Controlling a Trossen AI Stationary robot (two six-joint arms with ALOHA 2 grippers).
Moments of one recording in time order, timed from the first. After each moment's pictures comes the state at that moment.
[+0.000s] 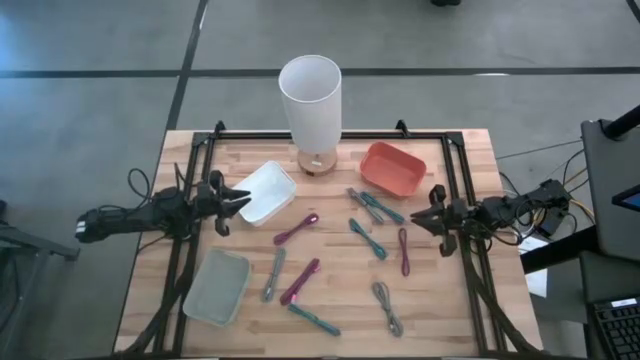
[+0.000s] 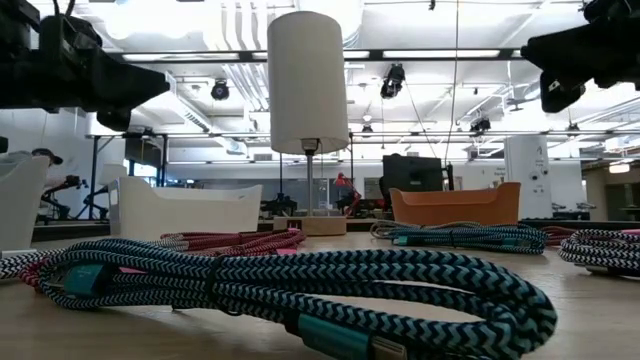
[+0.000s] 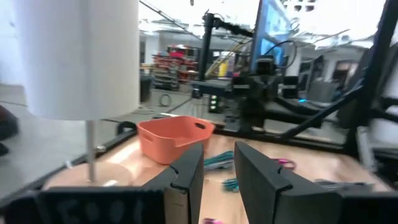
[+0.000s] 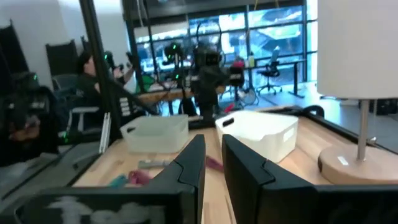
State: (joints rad) left arm 0.08 0.03 0.01 0.11 -0.14 -0.10; right arm 0.37 0.01 0.03 0.11 0.37 0.12
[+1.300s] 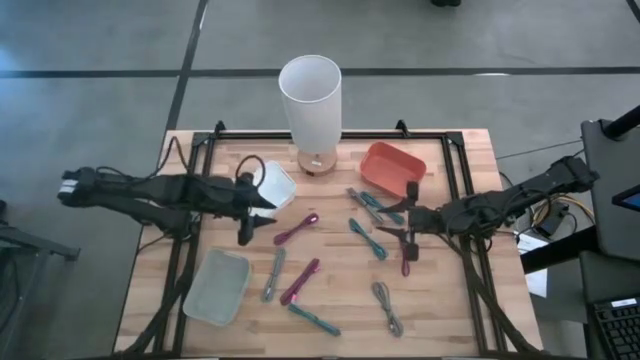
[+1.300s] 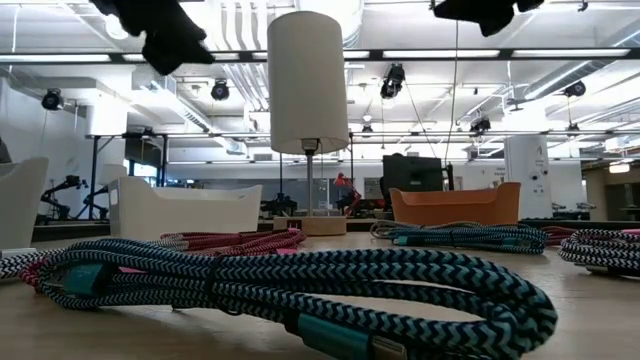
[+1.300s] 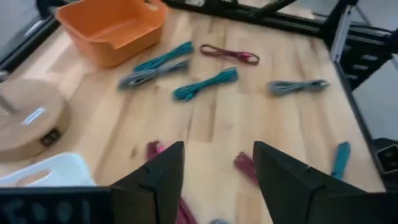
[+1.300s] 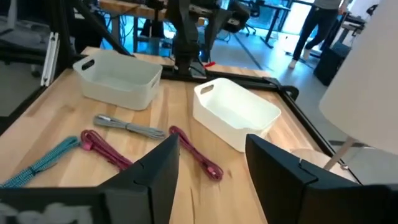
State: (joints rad) left arm -0.09 0.90 0.82 -0.45 -0.10 -0.25; right arm 0.37 0.94 0.66 -0.01 0.47 0.00
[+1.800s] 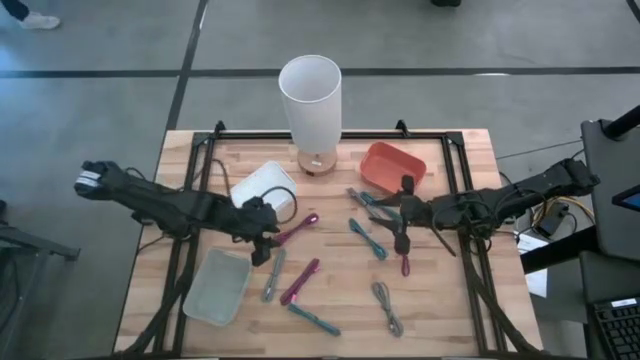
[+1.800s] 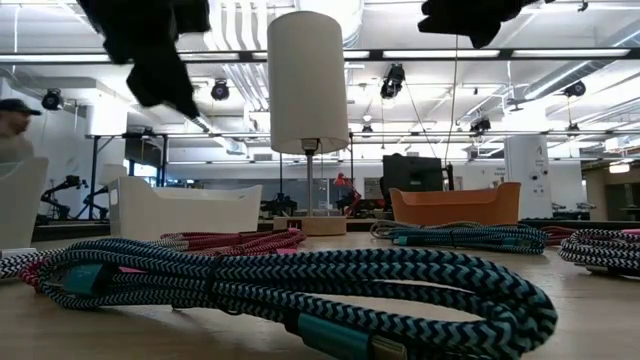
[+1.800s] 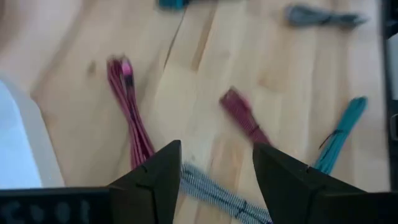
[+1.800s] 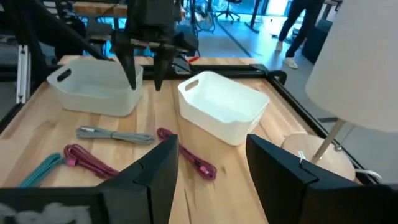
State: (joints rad) left arm -0.24 1.17 0.85 -0.53 -0.12 -0.54; right arm 0.29 1.00 0.69 0.00 0.46 0.09
